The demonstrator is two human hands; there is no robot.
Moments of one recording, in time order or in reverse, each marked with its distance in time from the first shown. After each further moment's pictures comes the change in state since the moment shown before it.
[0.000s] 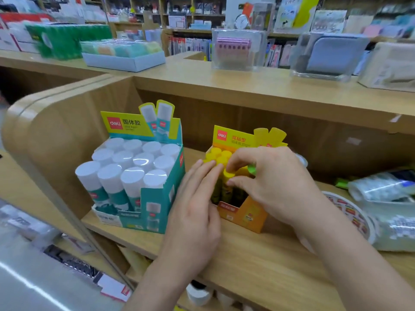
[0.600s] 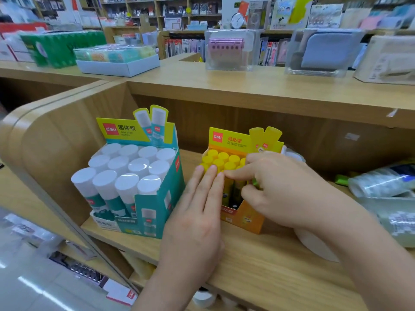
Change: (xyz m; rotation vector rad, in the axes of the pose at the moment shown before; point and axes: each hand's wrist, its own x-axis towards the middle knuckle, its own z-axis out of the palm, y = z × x) left_hand -0.005 0.003 0.004 0.346 -0.042 0.154; right_hand -0.004 0.000 -0.017 -0.117 -0.313 -0.026
